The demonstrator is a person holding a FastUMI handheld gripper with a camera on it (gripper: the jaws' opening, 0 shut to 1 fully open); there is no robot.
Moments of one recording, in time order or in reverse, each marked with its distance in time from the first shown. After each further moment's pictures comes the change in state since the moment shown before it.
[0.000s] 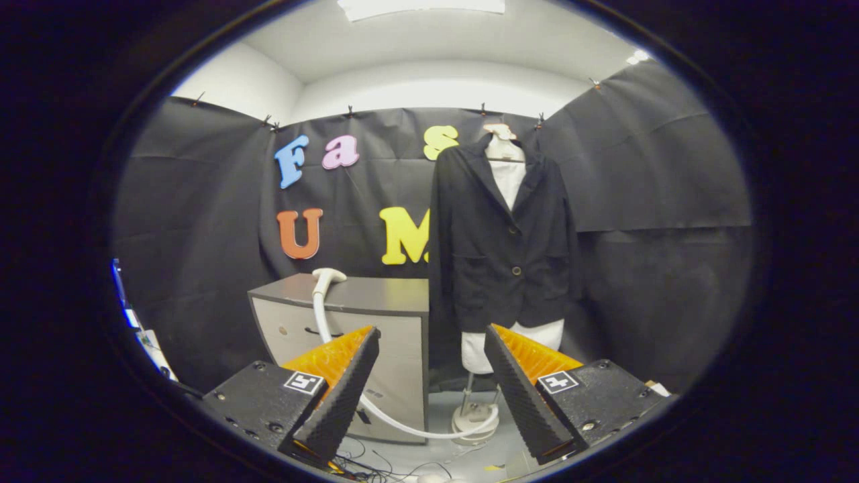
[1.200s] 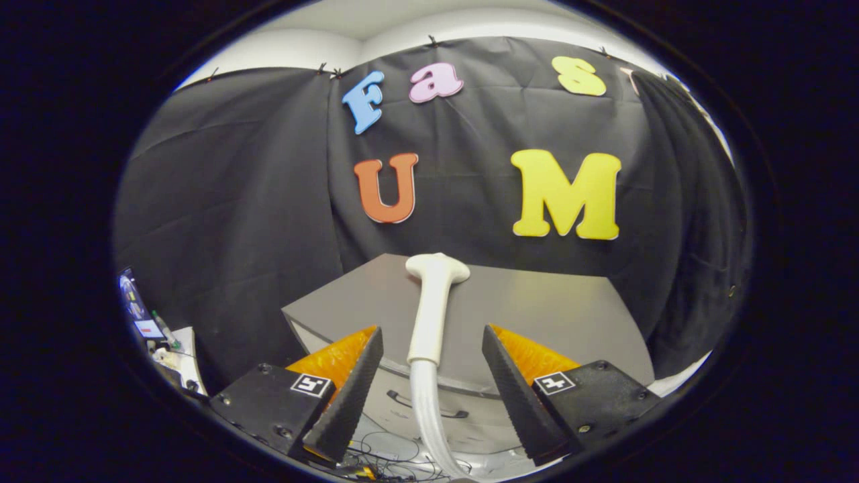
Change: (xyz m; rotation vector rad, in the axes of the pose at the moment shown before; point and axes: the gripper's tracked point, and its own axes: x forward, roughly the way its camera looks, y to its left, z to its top) arm 0.319 0.260 -0.004 -0.080 0.306 0.414
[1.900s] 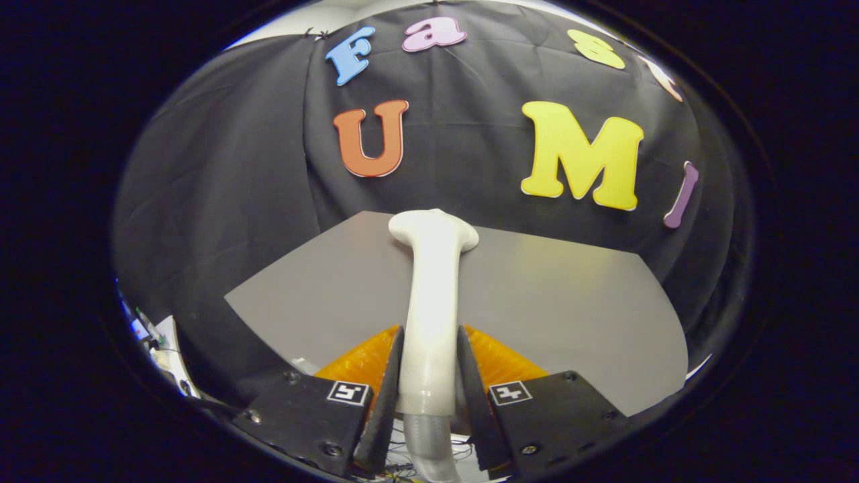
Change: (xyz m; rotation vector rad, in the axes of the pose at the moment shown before) arm 0.083 0.000 -0.015 0.011 0.171 -0.085
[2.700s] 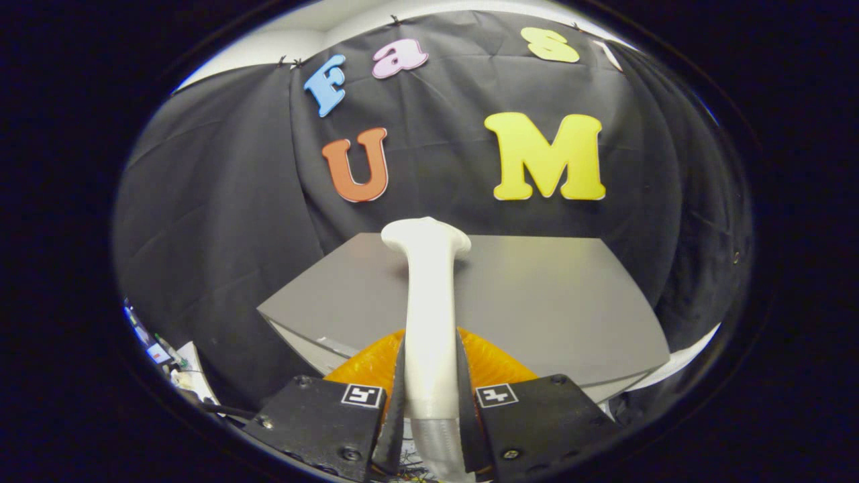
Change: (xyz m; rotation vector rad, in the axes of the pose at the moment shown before) arm -0.103 -0.037 -0.006 0.132 -0.095 0.016
